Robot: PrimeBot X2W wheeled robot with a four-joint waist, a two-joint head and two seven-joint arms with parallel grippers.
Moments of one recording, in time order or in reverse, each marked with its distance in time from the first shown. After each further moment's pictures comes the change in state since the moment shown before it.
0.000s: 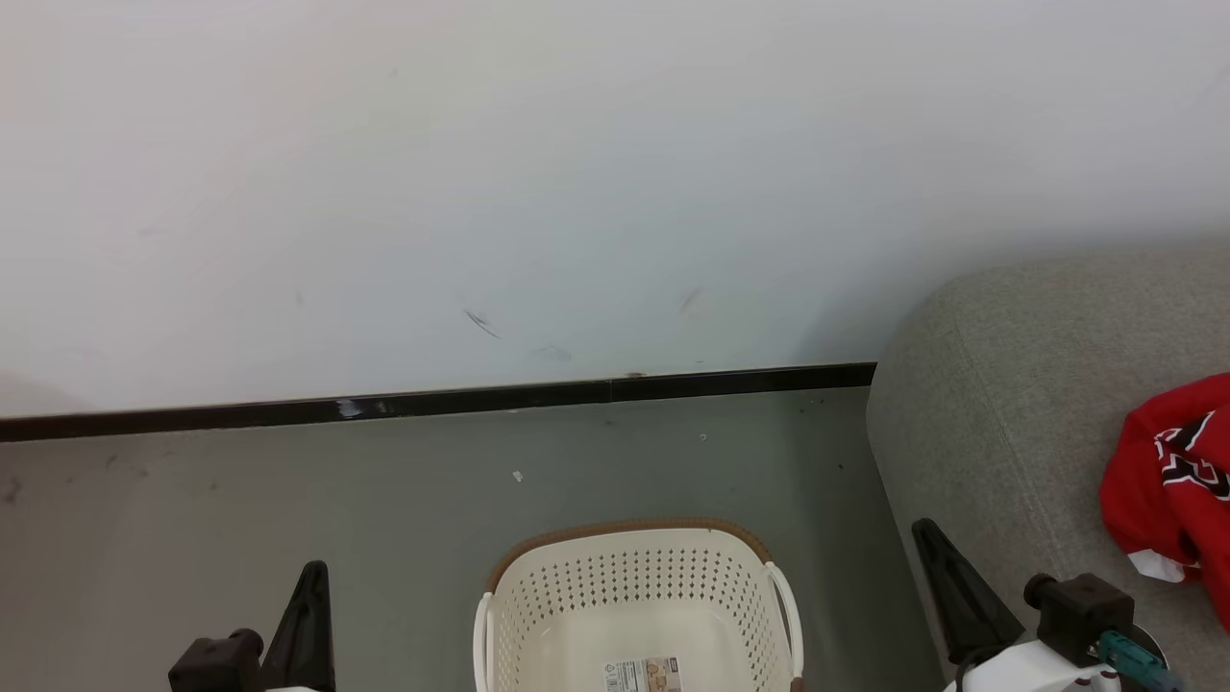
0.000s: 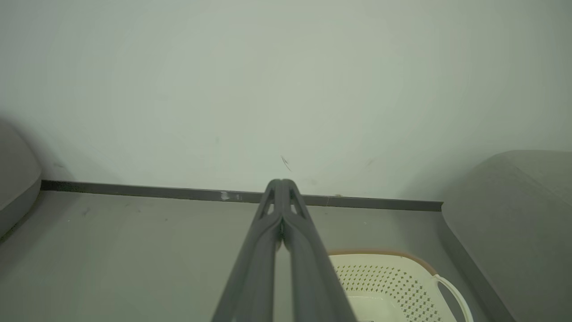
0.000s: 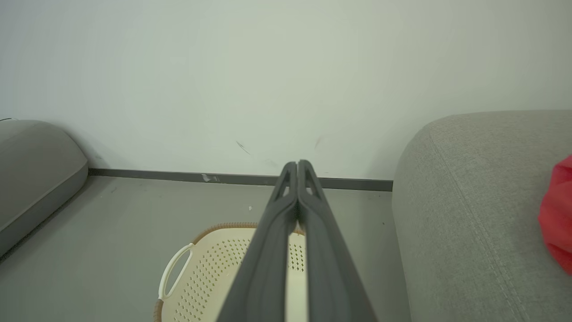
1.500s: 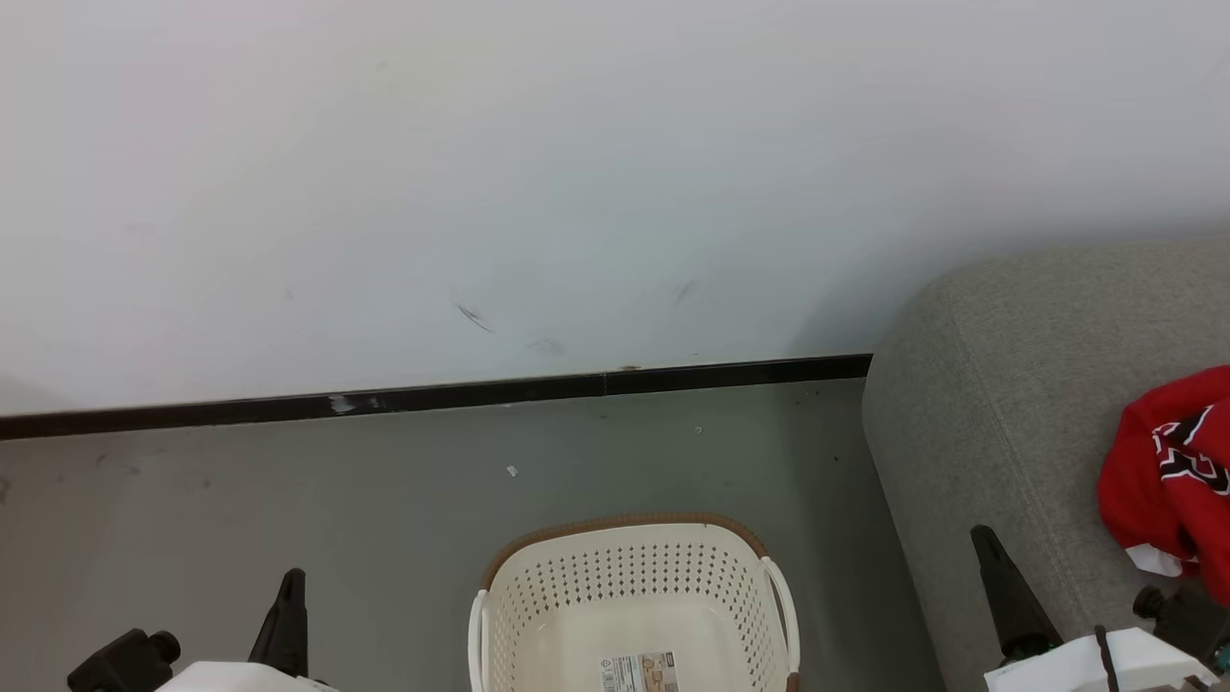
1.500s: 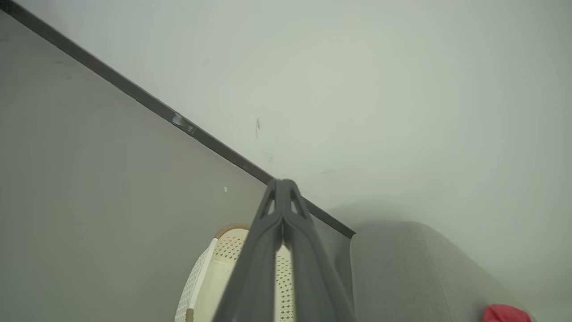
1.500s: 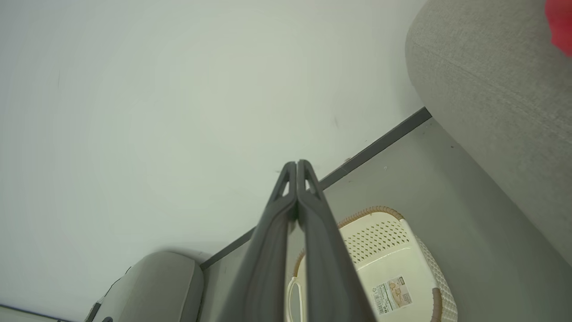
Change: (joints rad) left arm -0.002 -0.060 0.154 0.008 -0.510 -0.155 0.154; right arm 0.009 -0.034 -0.027 0.006 0.745 -0.001 0.111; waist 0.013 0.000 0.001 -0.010
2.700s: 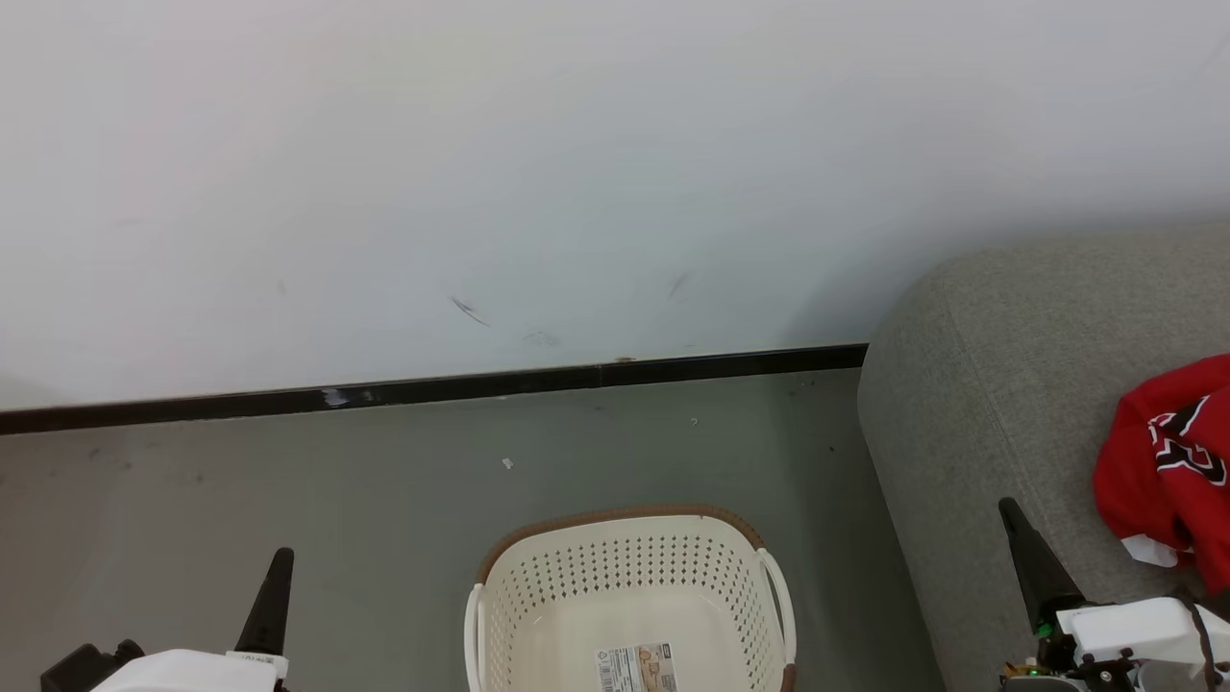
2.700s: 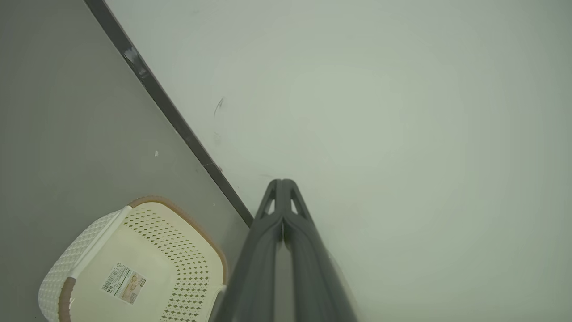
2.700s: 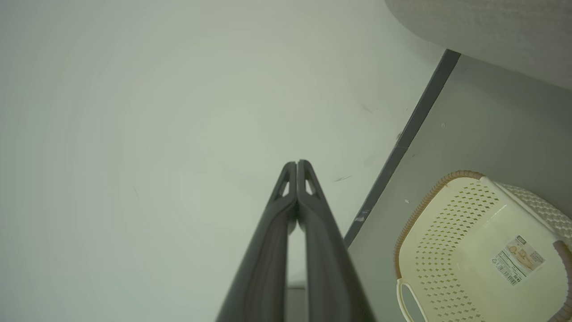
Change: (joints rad) left arm -0.041 -0.055 0.127 0.057 -0.402 -0.139 0.121; right arm -0.080 -0.037 -0.017 0.072 0.589 0.000 0.102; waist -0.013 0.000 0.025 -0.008
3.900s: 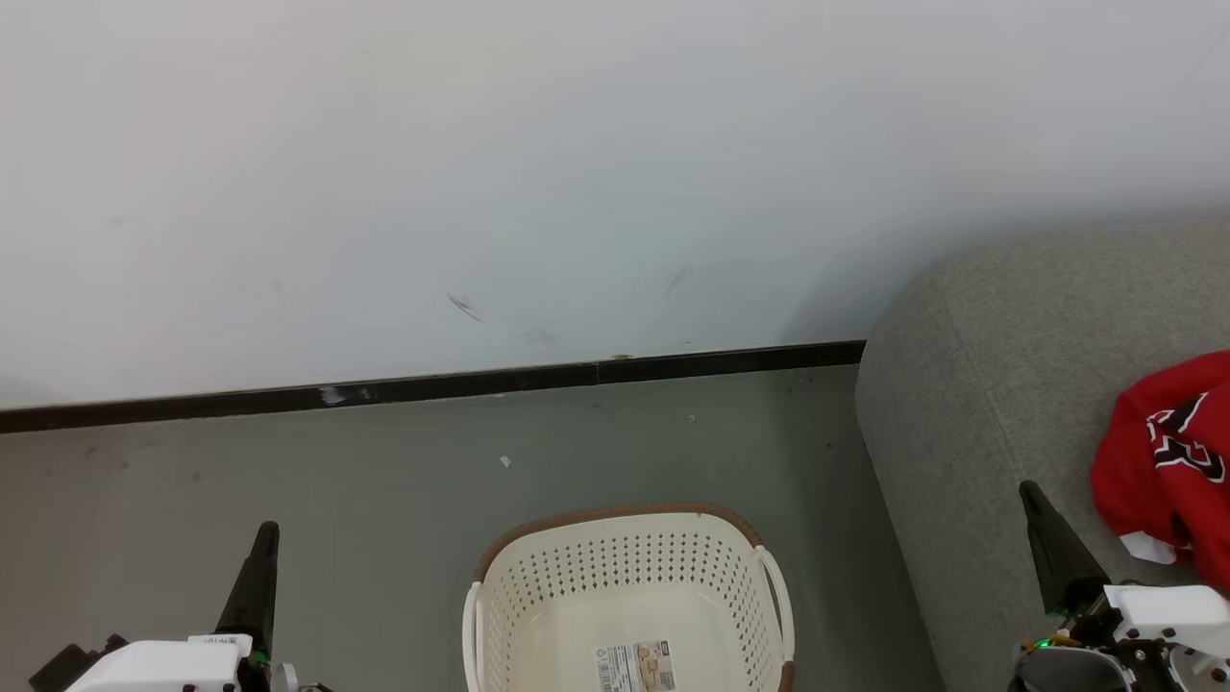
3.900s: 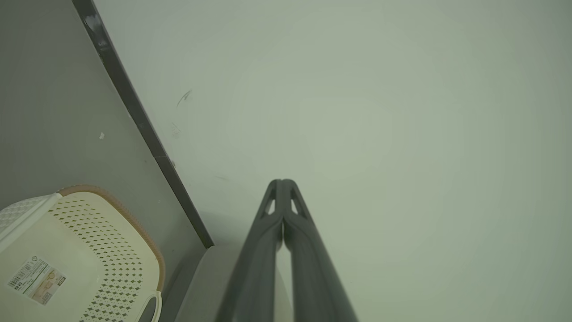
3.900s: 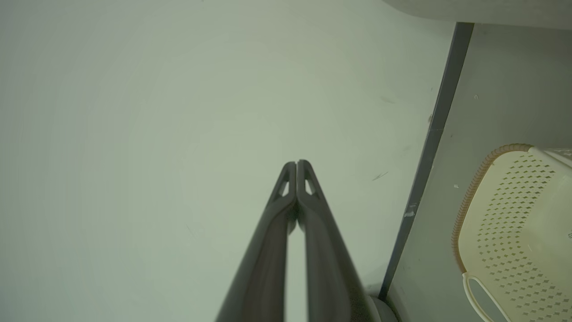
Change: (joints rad) left arm -0.041 -0.027 0.065 0.037 -0.203 -0.082 0.062; right arm -0.041 -0.022 -0.020 0.043 0.292 0.000 0.051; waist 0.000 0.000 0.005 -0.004
